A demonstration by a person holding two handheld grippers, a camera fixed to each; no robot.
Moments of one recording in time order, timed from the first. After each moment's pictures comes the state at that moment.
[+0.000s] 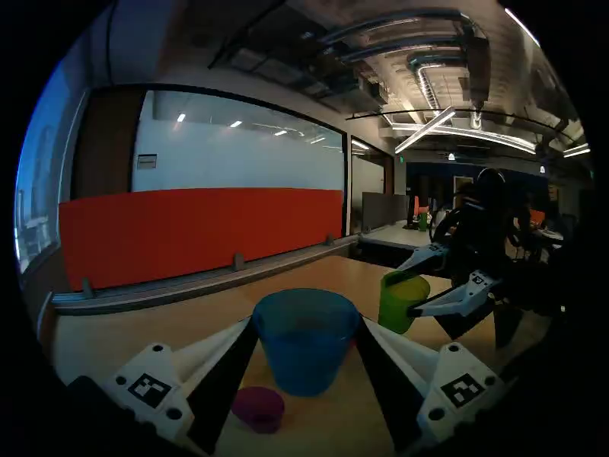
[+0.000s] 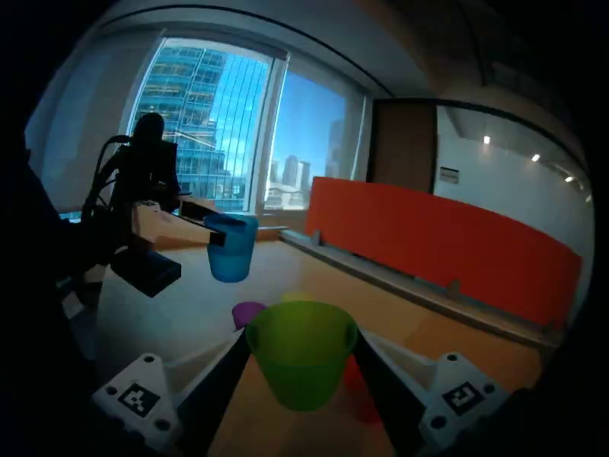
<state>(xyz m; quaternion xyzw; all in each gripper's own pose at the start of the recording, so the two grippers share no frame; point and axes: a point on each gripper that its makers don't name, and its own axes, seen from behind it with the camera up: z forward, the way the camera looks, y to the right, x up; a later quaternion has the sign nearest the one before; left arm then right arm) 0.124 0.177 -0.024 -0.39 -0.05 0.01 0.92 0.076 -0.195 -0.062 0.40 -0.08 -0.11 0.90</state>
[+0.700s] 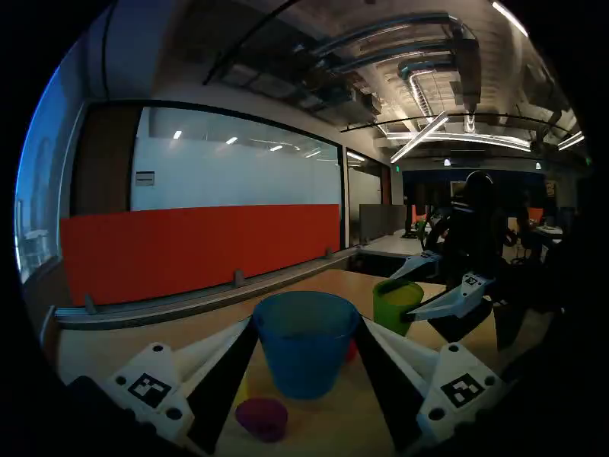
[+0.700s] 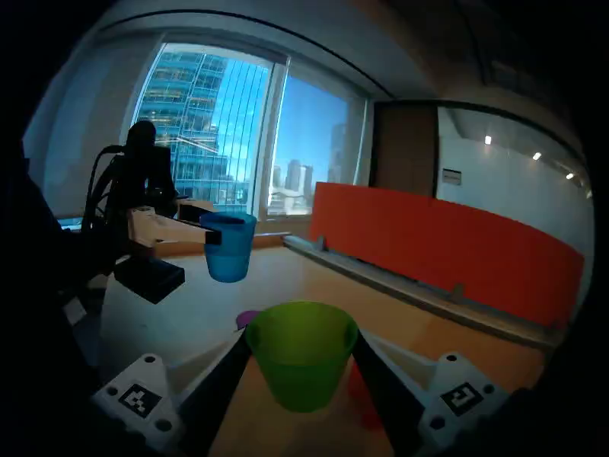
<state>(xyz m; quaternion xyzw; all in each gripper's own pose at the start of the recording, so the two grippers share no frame) 0.142 0.175 -0.031 -0.40 -0.01 0.02 0.92 0.086 -0.210 -0.062 0.42 -0.08 -0.08 0.90</state>
